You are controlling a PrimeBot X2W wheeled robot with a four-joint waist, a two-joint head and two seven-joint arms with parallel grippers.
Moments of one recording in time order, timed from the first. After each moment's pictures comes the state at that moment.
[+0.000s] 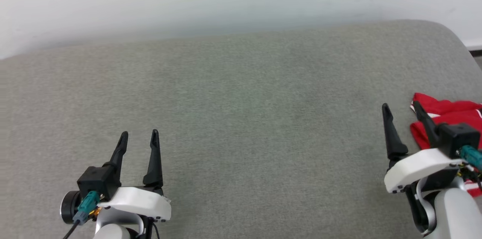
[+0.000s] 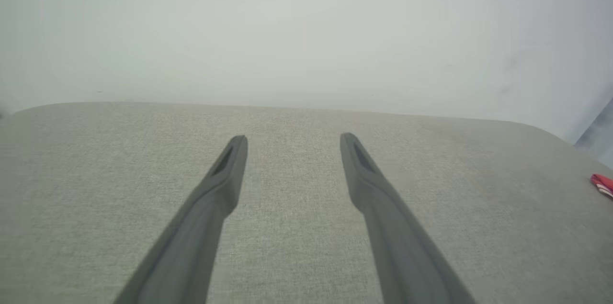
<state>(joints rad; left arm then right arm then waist) -0.11 0.26 -0.27 0.12 -0.45 0.16 -0.26 -0.24 -0.10 -0.07 0.23 0.07 0.13 -0.08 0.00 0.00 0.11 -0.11</state>
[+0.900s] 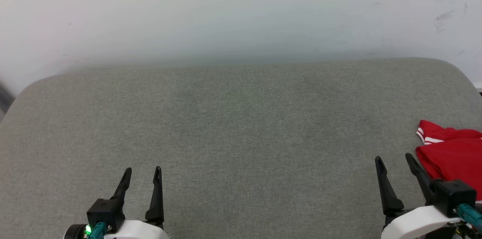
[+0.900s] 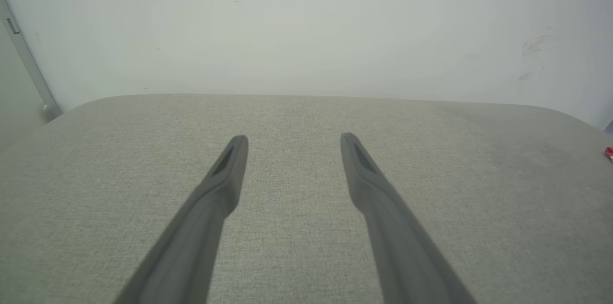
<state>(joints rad) 0.03 0.24 -0.24 0.14 -0.37 0.13 -0.26 0.08 -0.06 -0.04 -0.03 0.08 0.13 -0.02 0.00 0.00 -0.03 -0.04</state>
